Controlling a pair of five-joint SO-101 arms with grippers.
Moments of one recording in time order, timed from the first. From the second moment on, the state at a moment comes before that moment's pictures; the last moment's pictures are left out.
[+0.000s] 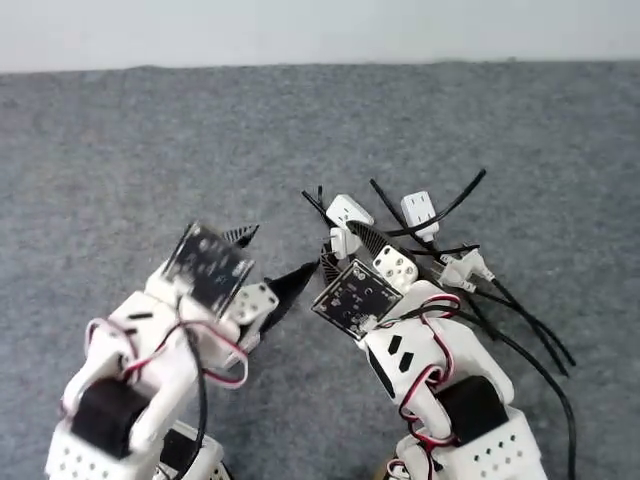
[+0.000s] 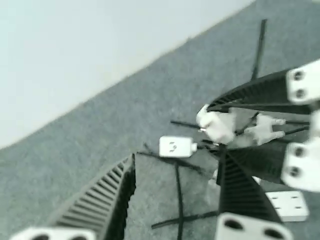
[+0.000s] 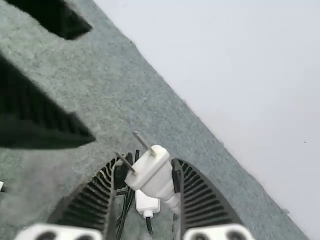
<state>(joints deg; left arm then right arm) 23.3 -71.1 43.6 65.5 -5.1 -29.8 -76.1 61.2 41.3 32.0</state>
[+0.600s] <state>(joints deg) 23.9 -73.1 44.8 64.1 -5.1 -33.0 -76.5 63.2 41.3 34.0</state>
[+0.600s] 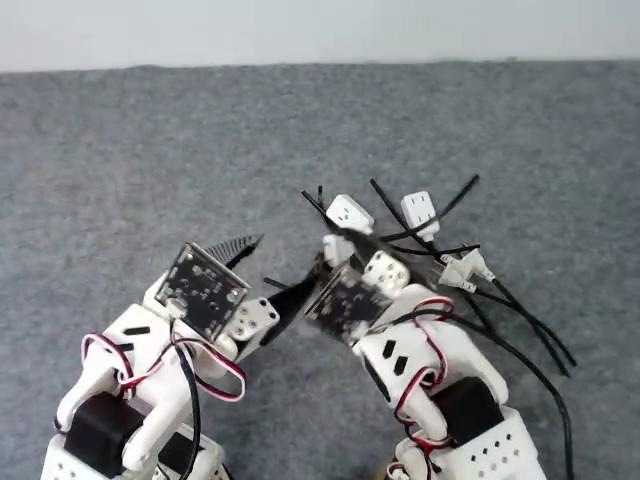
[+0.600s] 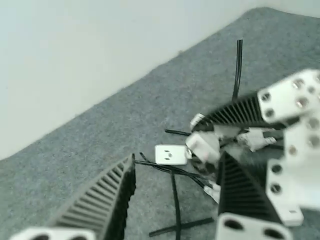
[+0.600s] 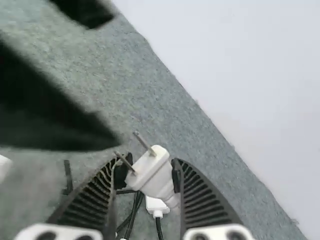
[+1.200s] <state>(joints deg) 22.7 -72.7 50.9 57.7 -5.1 -34.6 -76.5 63.2 42.8 34.8</state>
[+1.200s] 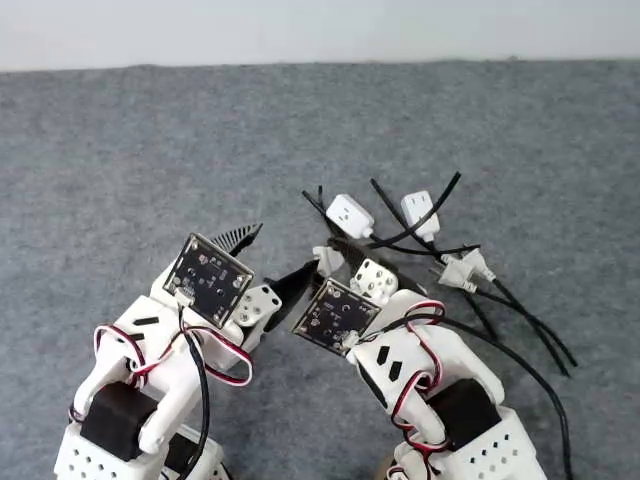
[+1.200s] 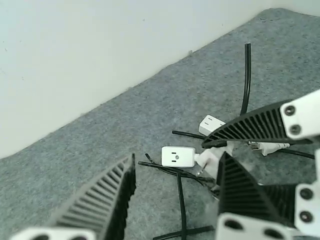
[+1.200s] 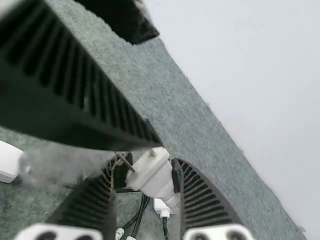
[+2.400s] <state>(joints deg) 22.8 -68.7 59.6 43.6 -4.9 -34.4 -91.5 63.5 51.3 34.8</state>
